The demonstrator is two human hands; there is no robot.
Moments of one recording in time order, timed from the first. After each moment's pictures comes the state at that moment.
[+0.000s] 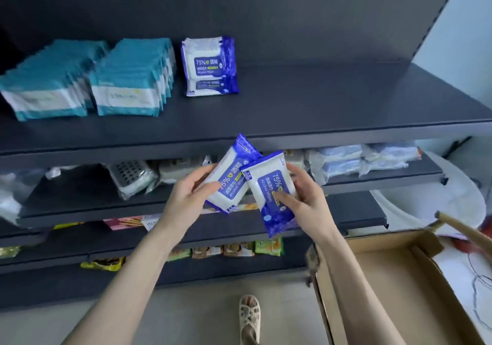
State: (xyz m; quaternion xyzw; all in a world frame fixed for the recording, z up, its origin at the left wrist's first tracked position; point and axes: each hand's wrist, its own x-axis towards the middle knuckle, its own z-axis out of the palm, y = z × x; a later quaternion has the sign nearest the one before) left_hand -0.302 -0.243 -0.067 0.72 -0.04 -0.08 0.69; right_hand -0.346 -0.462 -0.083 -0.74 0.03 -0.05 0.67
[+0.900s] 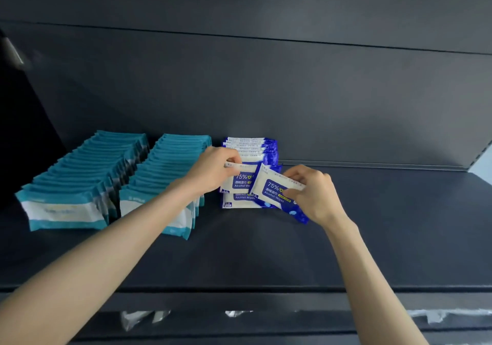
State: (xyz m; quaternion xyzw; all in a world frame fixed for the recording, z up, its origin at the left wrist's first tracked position) left_hand -0.001 -0.221 0.058 0.93 -0.19 0.09 0.29; right_hand -0.063 -0.435 0.044 -0.92 -0.01 -0.10 0.38
